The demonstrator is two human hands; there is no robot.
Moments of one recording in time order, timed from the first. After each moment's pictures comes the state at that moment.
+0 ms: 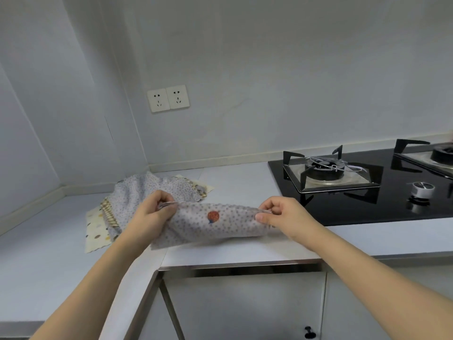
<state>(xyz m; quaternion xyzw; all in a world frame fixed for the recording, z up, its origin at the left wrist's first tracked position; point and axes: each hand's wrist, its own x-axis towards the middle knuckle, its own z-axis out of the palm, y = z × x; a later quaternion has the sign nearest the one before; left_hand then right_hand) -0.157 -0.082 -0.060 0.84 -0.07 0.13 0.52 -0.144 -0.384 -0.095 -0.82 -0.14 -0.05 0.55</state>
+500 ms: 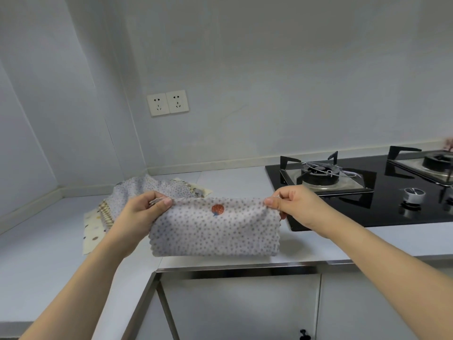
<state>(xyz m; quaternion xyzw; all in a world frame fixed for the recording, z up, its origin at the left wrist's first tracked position) -0.167 -0.077 -0.043 0.78 -0.07 0.11 0.60 -0.149 -0.411 -0.057 -0.82 -0.16 -0.05 0.55</state>
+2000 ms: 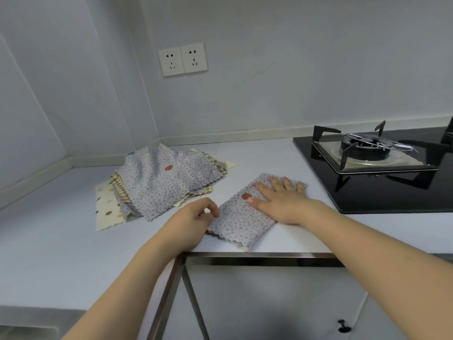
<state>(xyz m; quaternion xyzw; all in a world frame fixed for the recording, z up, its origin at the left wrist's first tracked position) -0.133 -0.079 -0.117 0.94 -0.07 0.02 0.34 -0.059 -0.315 -0.131 -0.99 -0.11 0.07 0.07</state>
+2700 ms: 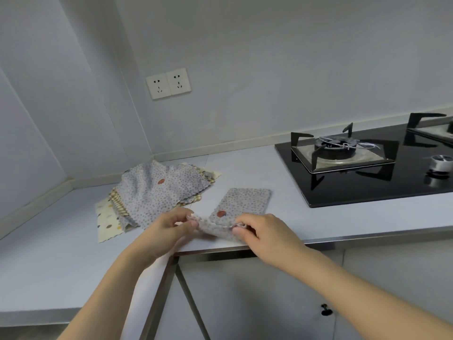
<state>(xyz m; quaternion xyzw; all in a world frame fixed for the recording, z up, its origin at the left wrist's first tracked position) -0.169 -0.064 -0.096 0.87 -0.11 0.00 0.48 -0.186 -0.309 -0.127 -0.90 -0.26 -0.15 0.32</state>
